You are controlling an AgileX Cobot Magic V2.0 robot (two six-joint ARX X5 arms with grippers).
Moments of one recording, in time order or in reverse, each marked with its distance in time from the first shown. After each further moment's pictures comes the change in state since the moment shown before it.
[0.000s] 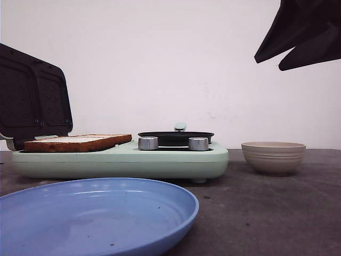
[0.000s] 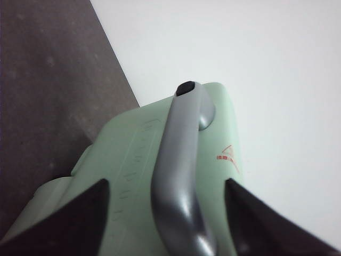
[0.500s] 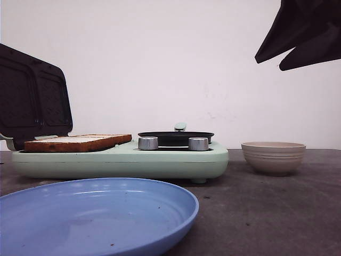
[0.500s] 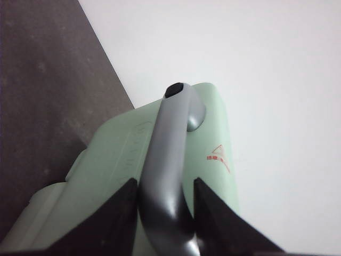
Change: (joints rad) left arm -0.001 0.000 0.004 0.016 0.005 0.023; right arm 0.000 0.000 0.000 0.000 0.000 0.000
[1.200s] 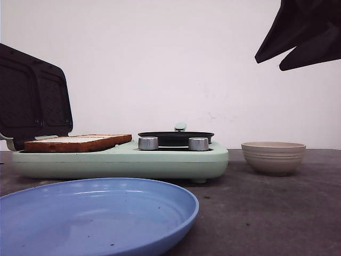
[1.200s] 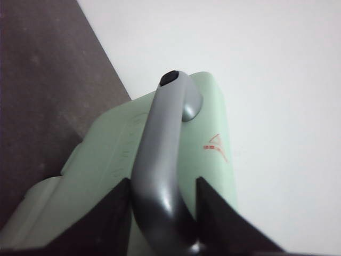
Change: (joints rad) left arm -0.021 -0.001 0.003 -0.006 0.010 0.002; right arm 0.000 0.000 0.000 0.000 0.000 0.008
